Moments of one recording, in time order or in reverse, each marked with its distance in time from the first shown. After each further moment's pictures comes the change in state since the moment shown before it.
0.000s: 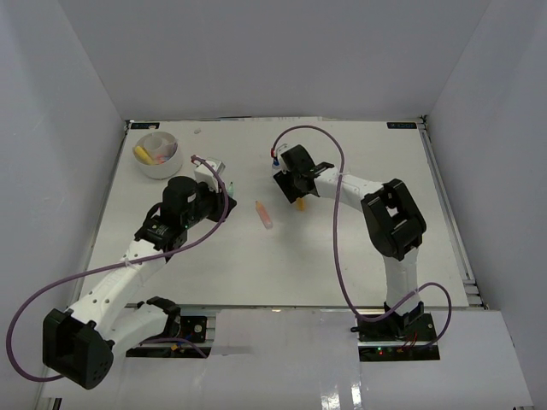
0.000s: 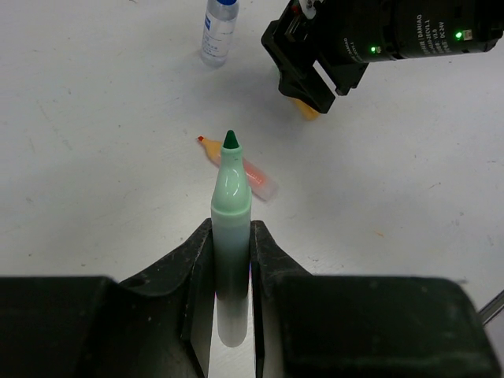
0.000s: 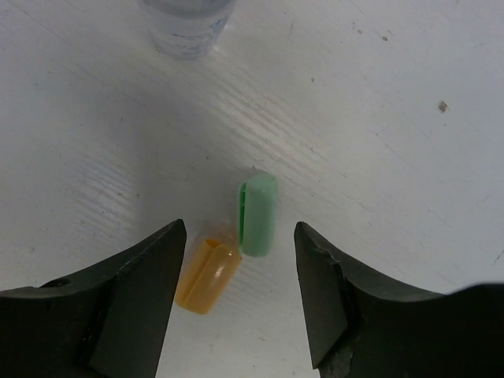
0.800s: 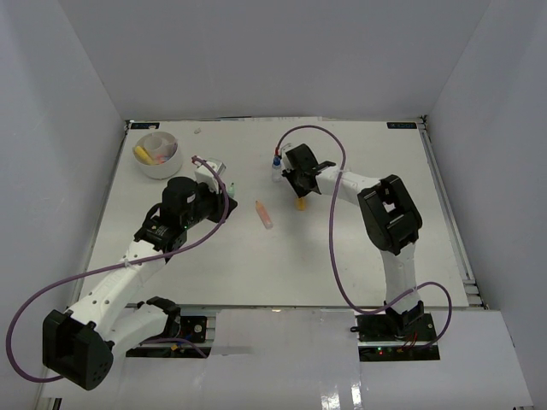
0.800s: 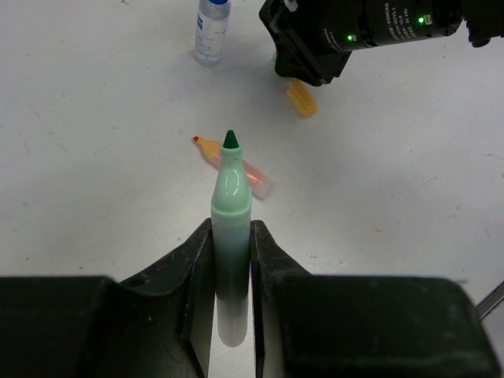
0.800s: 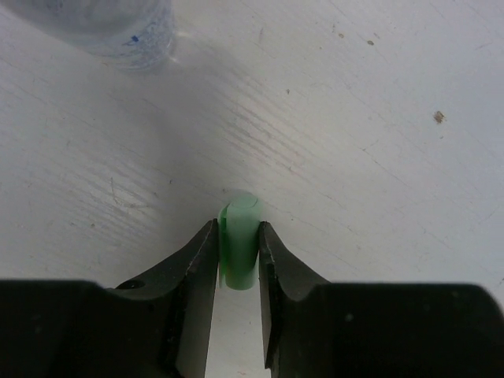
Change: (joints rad) left arm 0.000 -0.009 -0.002 0.001 0.018 0.012; right arm -0.042 0.068 0.020 0.033 -0.026 -0.021
